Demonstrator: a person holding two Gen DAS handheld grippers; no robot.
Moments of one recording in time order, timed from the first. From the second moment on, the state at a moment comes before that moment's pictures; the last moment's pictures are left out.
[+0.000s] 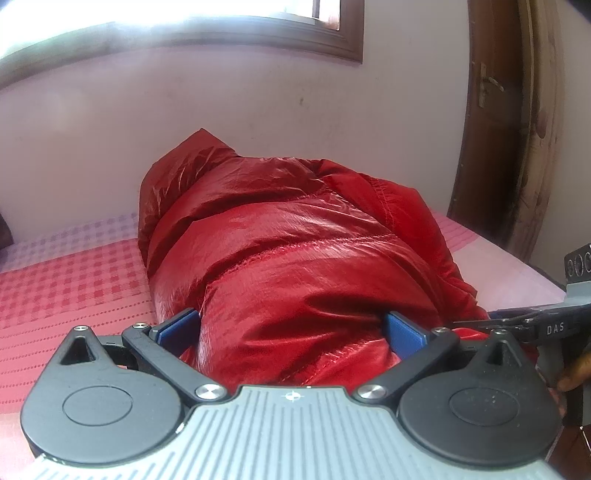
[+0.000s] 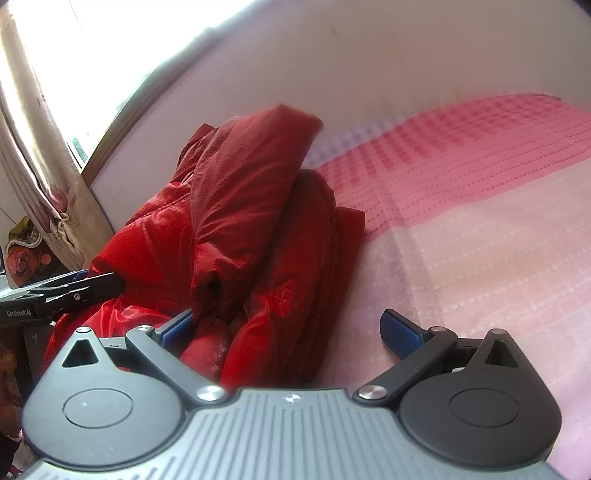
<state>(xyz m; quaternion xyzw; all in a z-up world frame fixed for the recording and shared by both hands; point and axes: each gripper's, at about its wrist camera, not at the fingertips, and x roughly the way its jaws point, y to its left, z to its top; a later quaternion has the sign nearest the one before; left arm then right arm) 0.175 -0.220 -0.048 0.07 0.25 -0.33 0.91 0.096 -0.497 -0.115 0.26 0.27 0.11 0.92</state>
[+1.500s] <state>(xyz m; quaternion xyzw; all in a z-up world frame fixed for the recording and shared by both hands) 0.245 -0.172 -0.102 -0.21 0.39 -0.42 0.79 0.163 -0.481 -0.108 0.29 0.29 0.28 0.87</state>
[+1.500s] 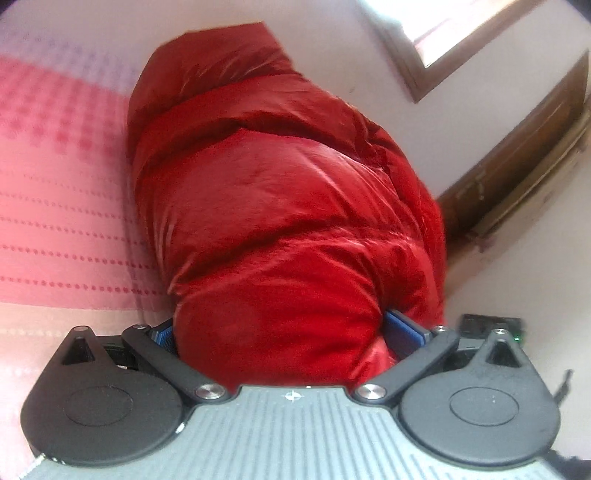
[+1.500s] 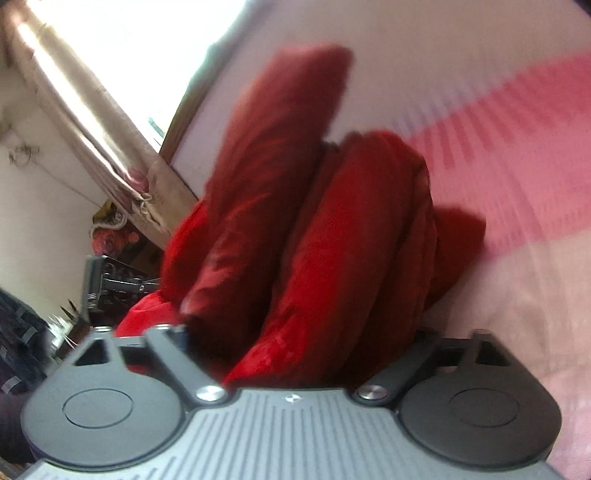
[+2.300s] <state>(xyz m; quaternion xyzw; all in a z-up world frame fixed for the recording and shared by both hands) 0.149 0.009 -0.018 -0.19 0.28 -0.25 0.91 0.188 -0.304 -0.037 0.17 0.20 0.37 0.89</state>
